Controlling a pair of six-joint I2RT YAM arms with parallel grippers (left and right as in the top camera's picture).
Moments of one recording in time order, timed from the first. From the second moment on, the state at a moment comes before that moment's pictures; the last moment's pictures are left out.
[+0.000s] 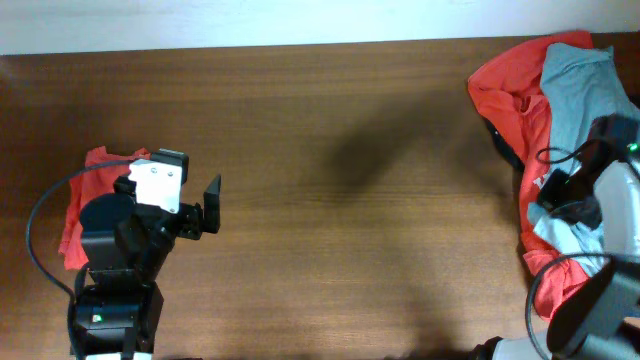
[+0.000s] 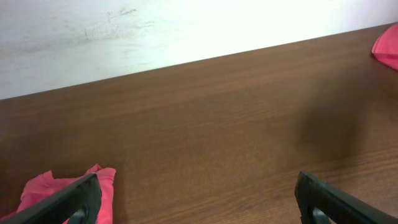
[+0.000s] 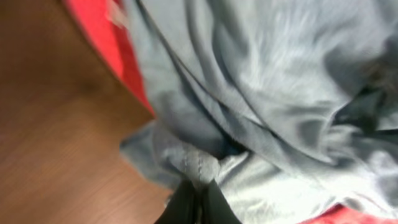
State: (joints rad) left arm 0.02 0.82 0.82 -0.43 0.18 0.16; right arm -0.48 1.65 1.28 -1.07 0.11 0.23
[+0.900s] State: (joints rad) left arm 0.02 0.82 0.82 -0.39 0.18 0.16; right arm 0.53 1.51 1.44 -0.58 -0.09 0.11
